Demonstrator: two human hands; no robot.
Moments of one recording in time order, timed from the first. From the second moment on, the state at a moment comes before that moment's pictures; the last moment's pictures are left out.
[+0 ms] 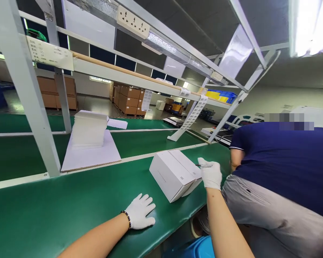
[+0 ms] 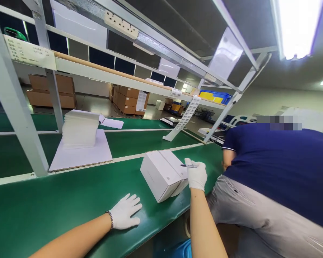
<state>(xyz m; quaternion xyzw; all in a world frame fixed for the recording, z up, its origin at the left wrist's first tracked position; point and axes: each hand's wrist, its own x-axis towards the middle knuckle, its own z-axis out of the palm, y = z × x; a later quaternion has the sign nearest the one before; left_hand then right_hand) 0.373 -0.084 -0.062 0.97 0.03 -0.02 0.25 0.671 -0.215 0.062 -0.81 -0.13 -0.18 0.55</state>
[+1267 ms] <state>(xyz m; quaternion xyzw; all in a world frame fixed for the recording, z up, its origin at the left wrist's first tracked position) 0.032 0.045 -0.017 0.78 0.45 0.22 0.38 0.376 0.142 -0.040 -0.70 -0.41 0.10 0.57</state>
